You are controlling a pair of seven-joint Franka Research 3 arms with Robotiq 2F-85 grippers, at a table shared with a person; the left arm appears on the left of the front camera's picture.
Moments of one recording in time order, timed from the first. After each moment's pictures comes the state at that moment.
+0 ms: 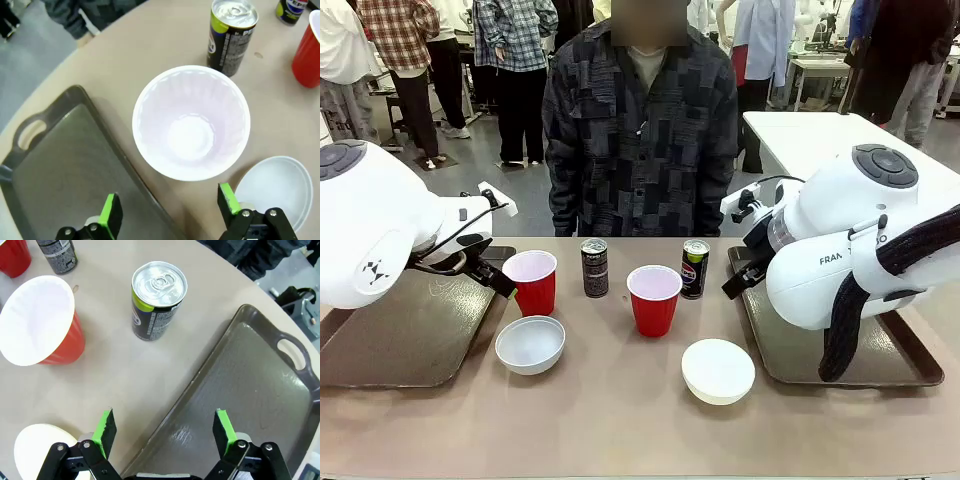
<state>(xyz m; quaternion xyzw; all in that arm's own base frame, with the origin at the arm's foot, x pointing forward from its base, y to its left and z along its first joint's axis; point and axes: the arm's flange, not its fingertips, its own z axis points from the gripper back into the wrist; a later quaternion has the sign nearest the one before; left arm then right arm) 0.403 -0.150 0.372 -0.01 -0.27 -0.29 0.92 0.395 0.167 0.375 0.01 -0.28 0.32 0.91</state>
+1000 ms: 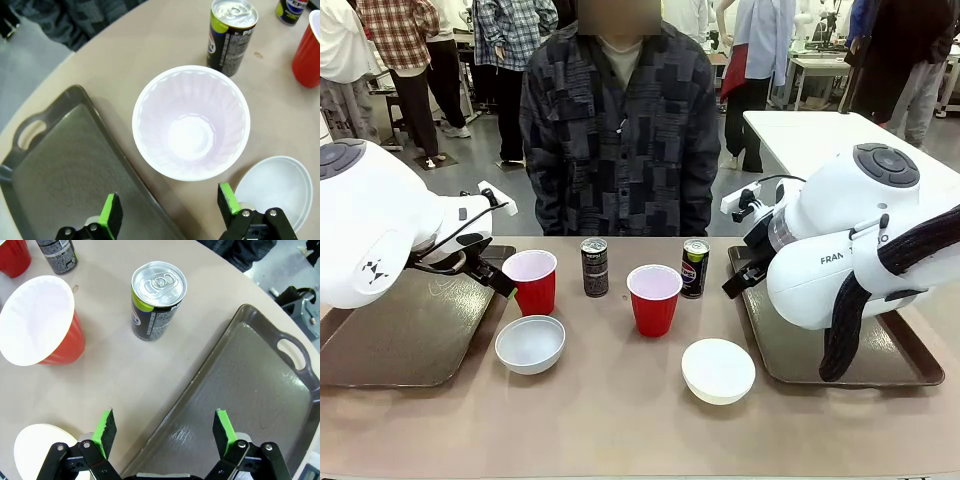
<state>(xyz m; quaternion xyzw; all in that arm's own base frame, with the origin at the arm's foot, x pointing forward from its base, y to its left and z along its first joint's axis) 0.403 -0.151 0.372 -0.01 -0.27 -0.29 0.92 0.395 0.167 0.375 0.01 -0.28 0.32 0.91</state>
